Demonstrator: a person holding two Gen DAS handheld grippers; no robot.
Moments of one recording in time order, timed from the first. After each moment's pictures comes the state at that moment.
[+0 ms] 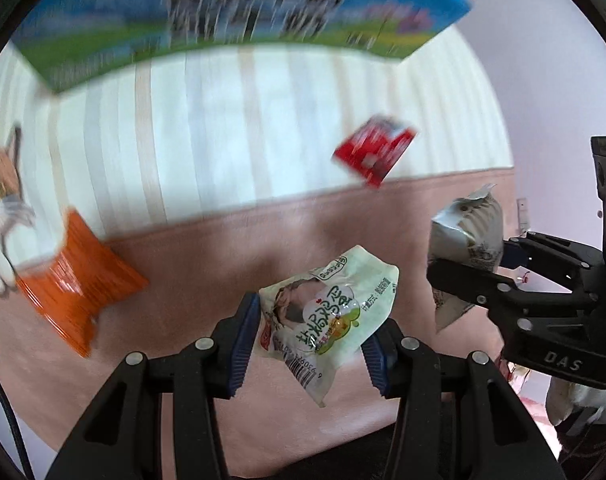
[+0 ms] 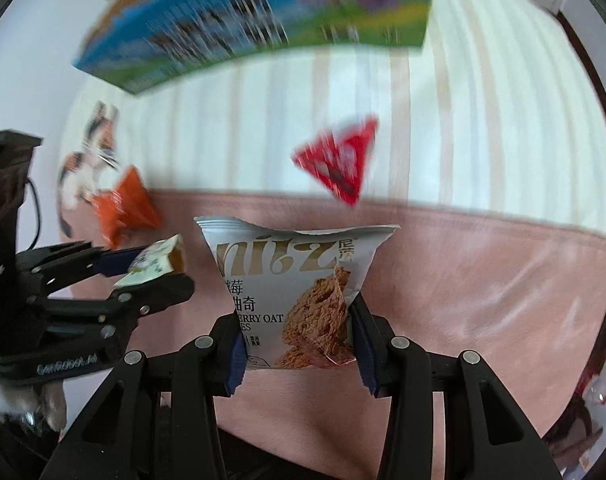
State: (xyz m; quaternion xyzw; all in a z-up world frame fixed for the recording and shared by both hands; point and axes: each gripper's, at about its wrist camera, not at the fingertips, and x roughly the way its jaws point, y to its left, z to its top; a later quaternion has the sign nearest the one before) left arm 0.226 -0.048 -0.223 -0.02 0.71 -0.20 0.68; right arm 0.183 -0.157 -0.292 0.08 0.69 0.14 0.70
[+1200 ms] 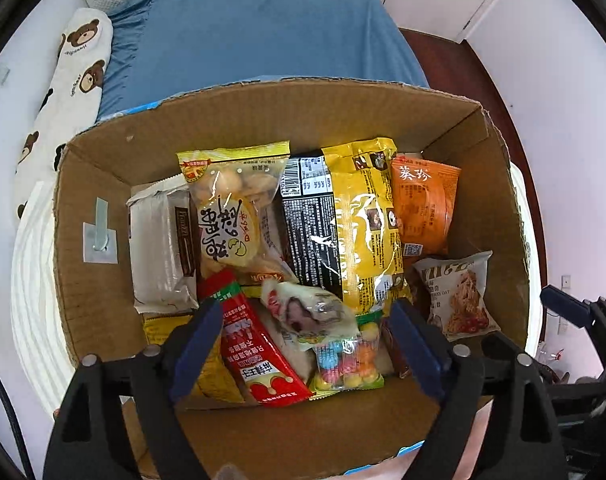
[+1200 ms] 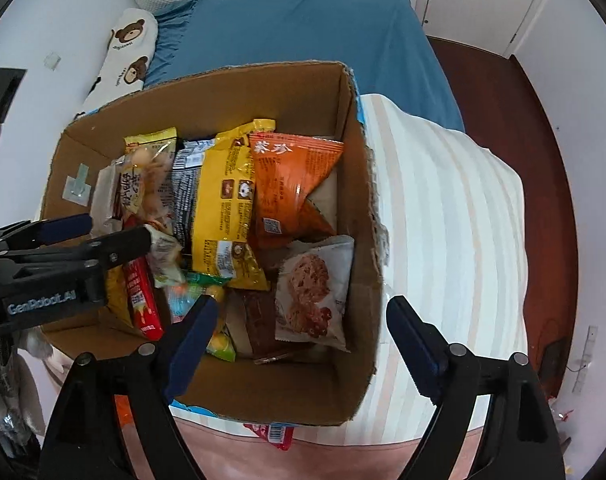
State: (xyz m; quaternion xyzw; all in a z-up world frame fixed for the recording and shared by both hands) left arm 0.483 -0.051 -0.179 0.03 0.66 -0.10 0.74; right arm 0.444 -0.174 -0.218 0.04 0.65 0.03 0.76
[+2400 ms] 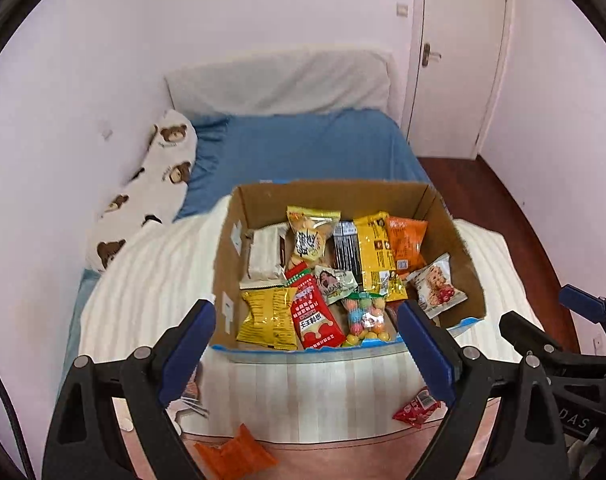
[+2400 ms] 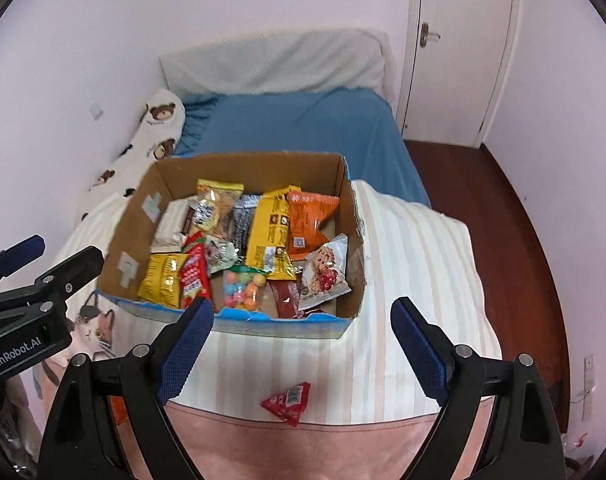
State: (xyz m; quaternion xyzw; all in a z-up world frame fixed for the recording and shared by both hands) left arm 0.281 -0.007 -0.046 0.03 0.43 -0.02 0.90; right arm 0.273 -0.150 -0.101 0.02 0.46 0.02 0.89
